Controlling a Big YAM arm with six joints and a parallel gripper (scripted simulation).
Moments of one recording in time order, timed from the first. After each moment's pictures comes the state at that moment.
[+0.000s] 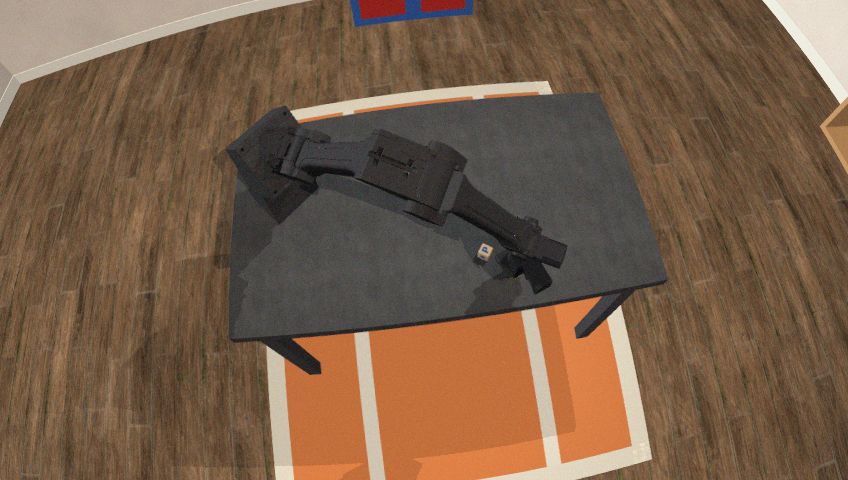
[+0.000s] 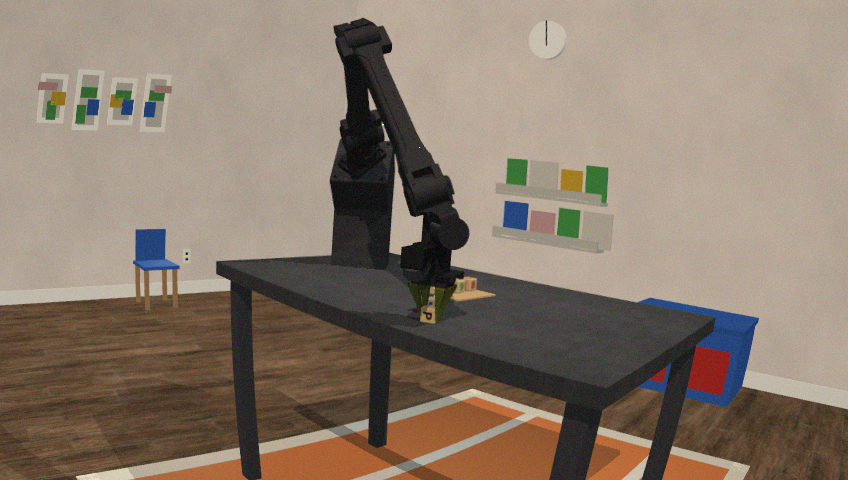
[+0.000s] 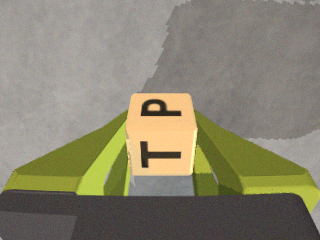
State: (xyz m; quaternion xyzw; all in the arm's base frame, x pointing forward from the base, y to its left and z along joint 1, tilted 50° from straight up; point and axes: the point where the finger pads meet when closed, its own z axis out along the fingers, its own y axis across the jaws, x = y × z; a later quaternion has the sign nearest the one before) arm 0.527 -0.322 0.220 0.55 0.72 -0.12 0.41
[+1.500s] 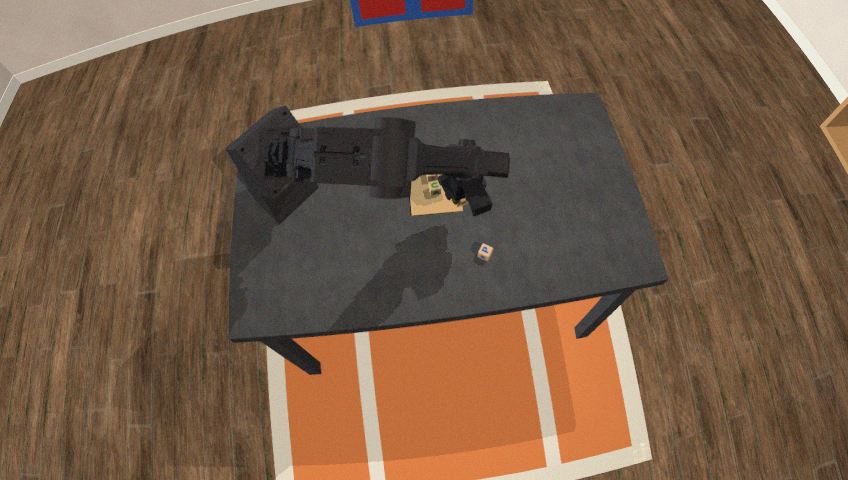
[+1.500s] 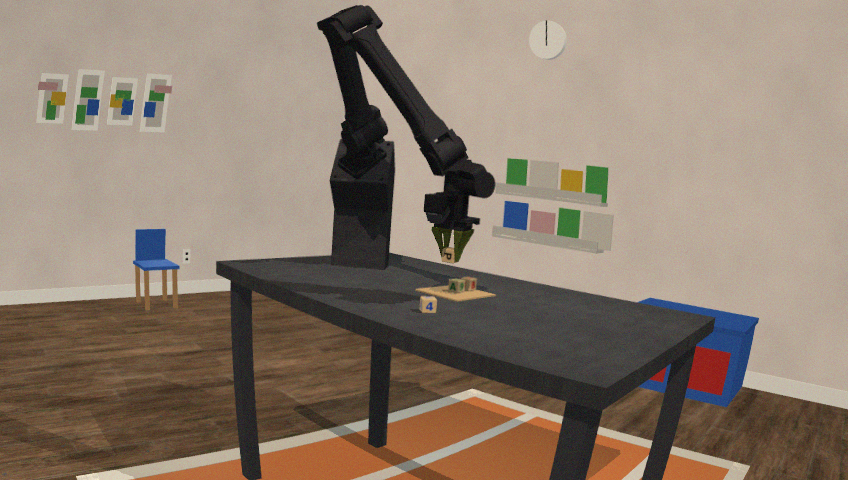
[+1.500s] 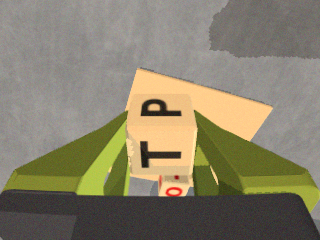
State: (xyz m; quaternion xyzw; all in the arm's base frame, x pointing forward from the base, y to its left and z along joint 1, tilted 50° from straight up) arm 0.430 -0.140 0.116 0.59 0.70 -0.10 0.39
